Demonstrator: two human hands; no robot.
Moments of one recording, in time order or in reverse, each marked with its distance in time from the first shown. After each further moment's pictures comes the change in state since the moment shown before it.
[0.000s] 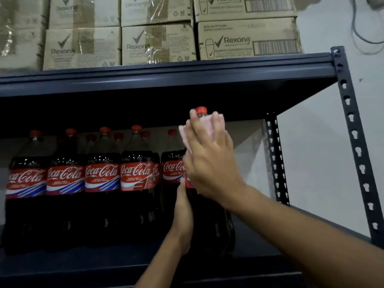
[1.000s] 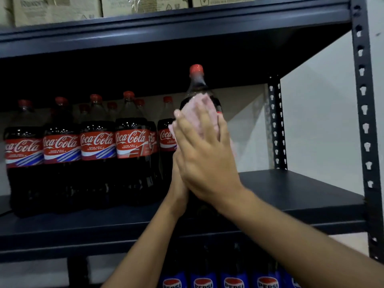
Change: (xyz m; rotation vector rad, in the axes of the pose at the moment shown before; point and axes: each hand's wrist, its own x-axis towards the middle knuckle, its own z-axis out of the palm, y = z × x) left_hand -0.001 -0.016 -0.015 0.345 -0.016 0.033; right_hand -0.060 -0.046 0.050 0.102 -0.261 0.380
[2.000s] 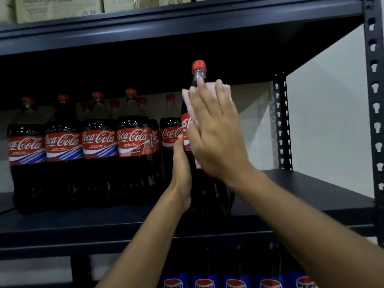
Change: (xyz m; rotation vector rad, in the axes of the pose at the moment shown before) left_hand 0.004 0.030 0.014 -0.245 0.088 -0.094; right_hand 0.030 0.035 -0.061 0.161 0.332 -0.349
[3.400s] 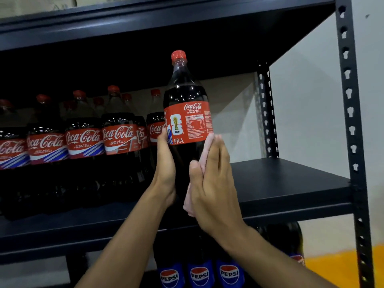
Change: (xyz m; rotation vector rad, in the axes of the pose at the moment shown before) left_hand -0.016 0.007 0.001 0.084 0.006 0.011; right_hand -0.108 -0.019 -0.007 0.390 -0.161 0.515
